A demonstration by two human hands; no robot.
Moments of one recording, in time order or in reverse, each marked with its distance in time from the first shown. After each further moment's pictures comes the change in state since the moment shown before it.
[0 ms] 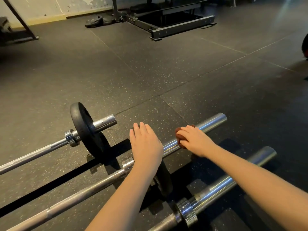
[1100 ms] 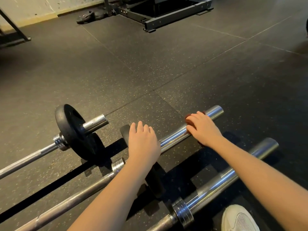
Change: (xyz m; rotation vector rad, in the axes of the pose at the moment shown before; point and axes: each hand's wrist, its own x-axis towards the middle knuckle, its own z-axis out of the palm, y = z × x) left_hand 0.018 0.016 0.007 0.467 -0.117 0.284; right_hand 0.003 0.051 0.001 0.130 0.197 0.134
